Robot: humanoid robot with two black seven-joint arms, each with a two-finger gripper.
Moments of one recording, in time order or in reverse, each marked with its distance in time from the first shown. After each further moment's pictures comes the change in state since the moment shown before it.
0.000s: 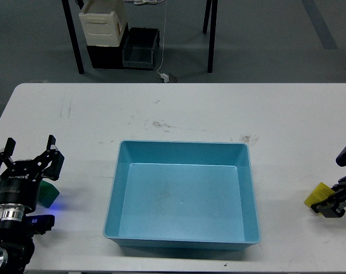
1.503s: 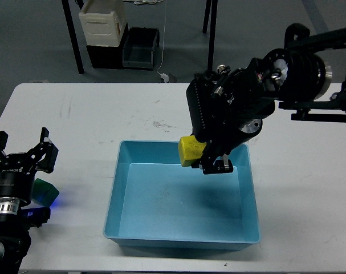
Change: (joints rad) left arm -0.029 0.003 -0.031 0.000 0.000 0.001 -0.007; right arm 0.864 0.680 -0.481 0.225 0.117 -0.205 0.000
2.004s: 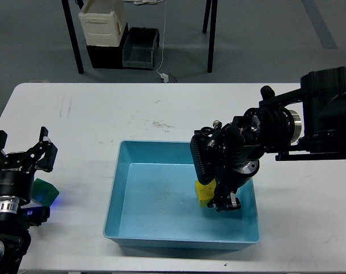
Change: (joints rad) left arm -0.011 0.000 -0.002 0.014 -0.001 0.000 0.000; right arm -0.205 0.120 -0.099 -0.123 -0.013 0.001 0.000
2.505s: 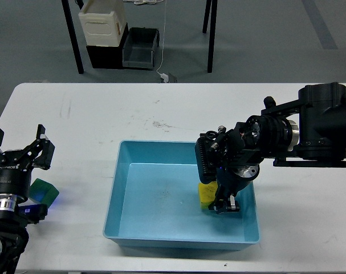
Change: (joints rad) left arm -0.009 0.007 -0.011 0.000 -0.005 0.009 0.002; right arm -0.100 0.015 0.007 -0.105 0.051 -0.001 0.000
